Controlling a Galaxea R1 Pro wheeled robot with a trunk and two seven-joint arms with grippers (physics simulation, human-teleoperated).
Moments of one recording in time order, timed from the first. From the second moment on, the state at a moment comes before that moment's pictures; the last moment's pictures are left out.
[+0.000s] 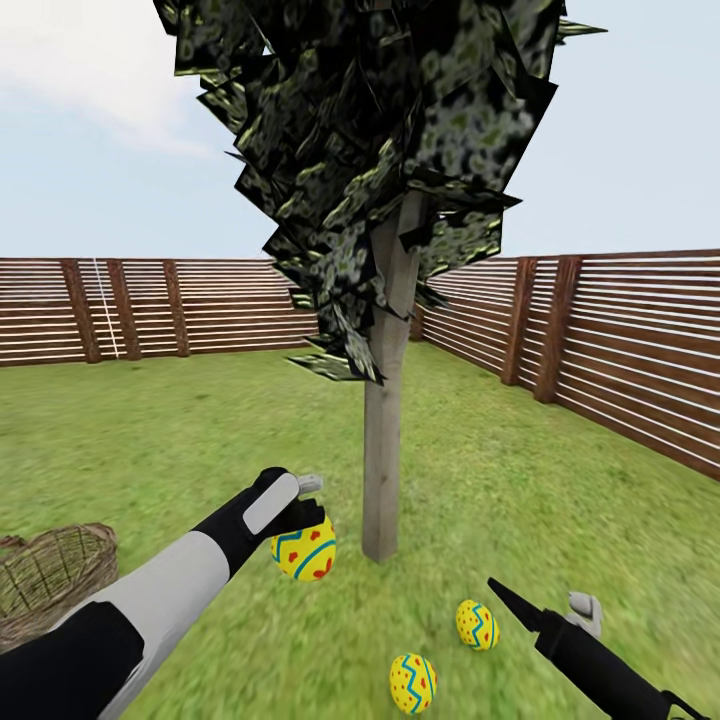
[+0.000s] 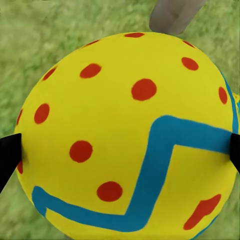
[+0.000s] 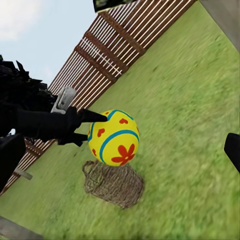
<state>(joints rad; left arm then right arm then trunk) -0.93 -0.04 -0.64 -0.57 1.18 0.70 0.69 0.02 0.08 -0.53 -1.58 -0.35 0.75 0.97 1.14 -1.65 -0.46</state>
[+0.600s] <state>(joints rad) -0.93 -0.04 -0.64 -0.57 1.18 0.65 0.67 0.02 0.08 -0.52 -1.58 -0.35 0.75 0.97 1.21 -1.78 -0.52</state>
